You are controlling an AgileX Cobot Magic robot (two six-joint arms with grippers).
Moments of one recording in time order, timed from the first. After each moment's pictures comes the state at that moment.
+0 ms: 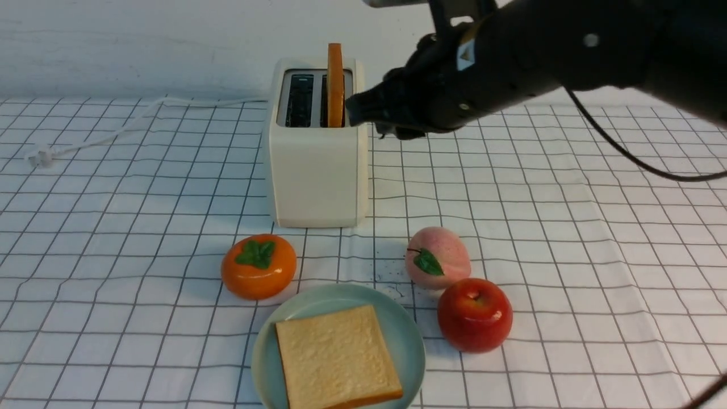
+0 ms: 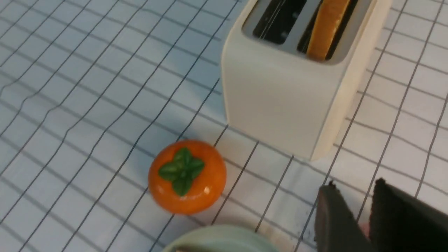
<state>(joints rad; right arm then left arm) 0.65 1.74 -1.69 -0.06 0.68 0.30 -0.27 0.37 -0.78 -0.31 0.34 0.13</state>
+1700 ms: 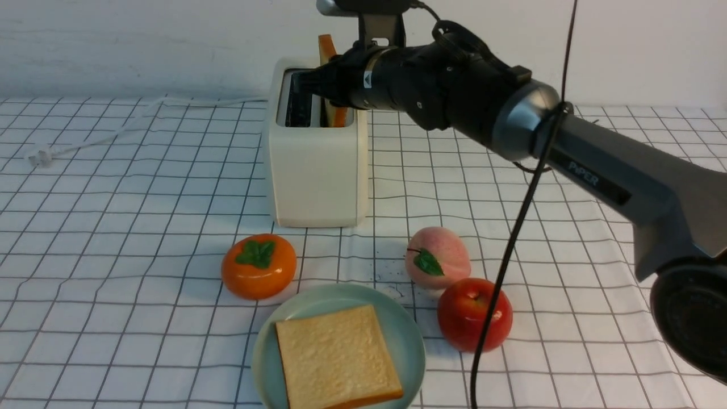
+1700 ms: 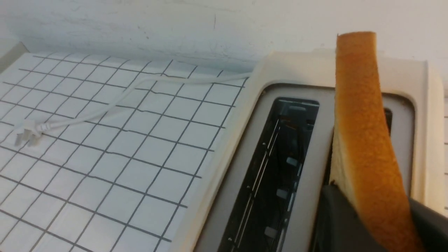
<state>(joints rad) 0.57 2.26 -2.17 -0.19 0.35 0.50 -0.27 0.37 -0.78 -0.33 0.40 0.13</state>
